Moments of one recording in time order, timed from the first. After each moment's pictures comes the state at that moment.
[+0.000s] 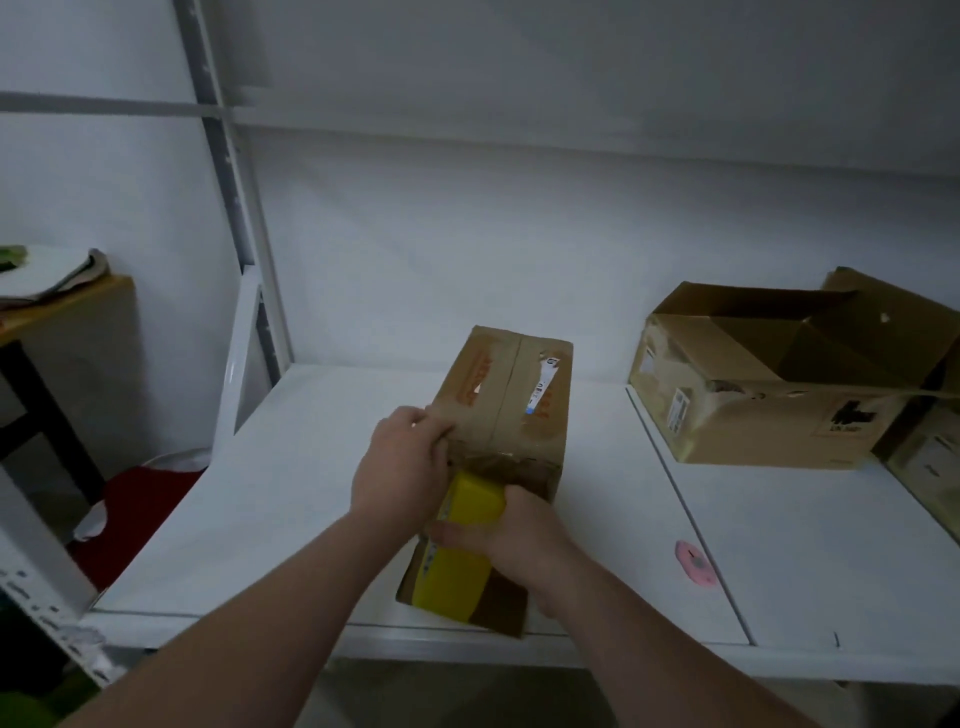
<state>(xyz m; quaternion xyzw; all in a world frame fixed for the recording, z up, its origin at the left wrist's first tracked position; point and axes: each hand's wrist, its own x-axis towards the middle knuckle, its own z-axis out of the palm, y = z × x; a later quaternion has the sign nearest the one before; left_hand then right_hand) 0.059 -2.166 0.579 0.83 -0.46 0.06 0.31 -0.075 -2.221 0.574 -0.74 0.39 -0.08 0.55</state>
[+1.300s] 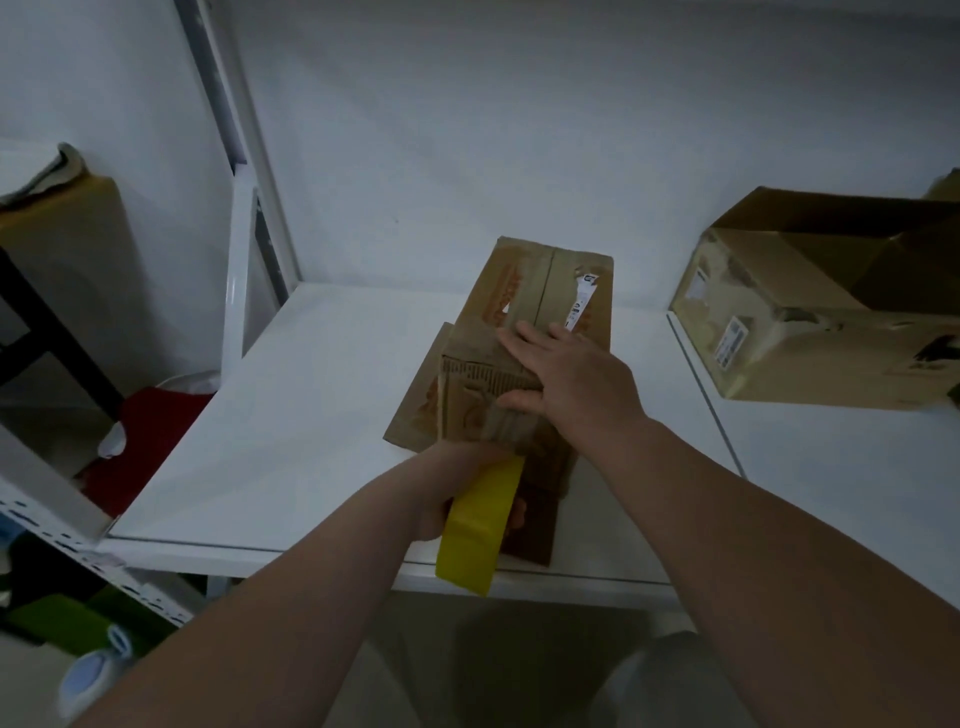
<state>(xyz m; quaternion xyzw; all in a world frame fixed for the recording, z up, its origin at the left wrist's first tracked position) 0.045 -2.163 0.547 0.61 -0.15 -0.59 0.50 -0.039 -2.301 0.583 -0.97 0.23 -0.06 0.02</state>
